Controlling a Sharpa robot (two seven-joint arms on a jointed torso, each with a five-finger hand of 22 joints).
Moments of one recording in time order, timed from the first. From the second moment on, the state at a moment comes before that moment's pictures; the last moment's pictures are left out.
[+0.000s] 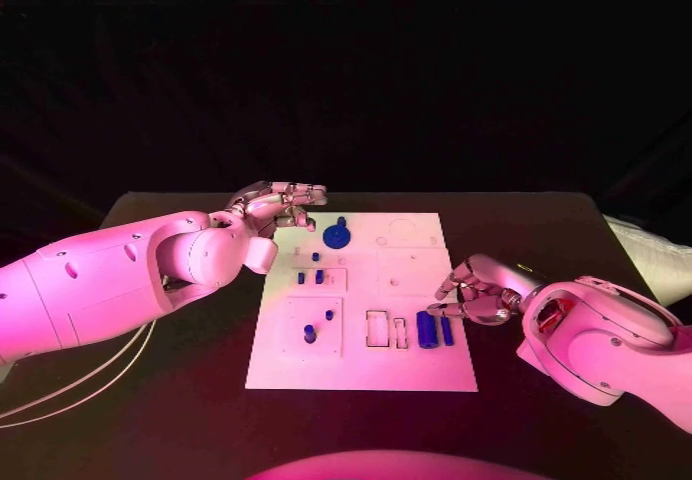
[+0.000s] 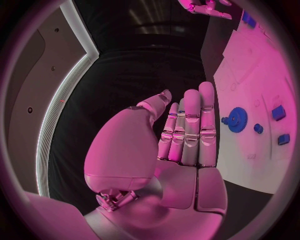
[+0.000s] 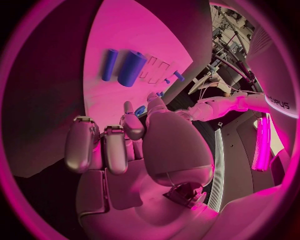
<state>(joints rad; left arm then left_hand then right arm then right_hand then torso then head) 1.20 -0.86 -0.03 1.49 0.06 -0.24 0.20 1.35 -0.14 0.43 -0.01 0.07 1.03 0.19 0.09 0.07 1.10 0.12 0.17 0.08 1.20 0.03 0.91 0.50 0.17 1.21 0.12 0.51 0.91 1.06 -1.07 -0.03 1.92 -1.40 -0.33 -0.43 1.27 -0.05 -0.10 0.25 0.28 1.05 0.11 0.19 0.09 1.32 0.03 1.21 1.05 1.47 -0.05 1.45 1.31 0.10 1.41 0.06 1.36 1.16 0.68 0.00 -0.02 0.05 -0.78</state>
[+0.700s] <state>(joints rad) 1.20 -0.86 -0.03 1.49 0.06 -0.24 0.20 1.35 -0.14 0.43 -0.01 0.07 1.03 0.19 0.09 0.07 1.10 0.12 0.17 0.08 1.20 0.03 0.91 0.50 0.17 1.21 0.12 0.51 0.91 1.02 -1.00 -0.03 1.89 -1.53 -0.24 -0.56 1.25 -0.02 -0.14 0.29 0.28 1.05 0.10 0.22 0.10 1.32 0.02 1.22 1.08 1.47 -0.05 1.46 1.31 0.10 1.41 0.06 1.36 1.17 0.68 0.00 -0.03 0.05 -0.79</state>
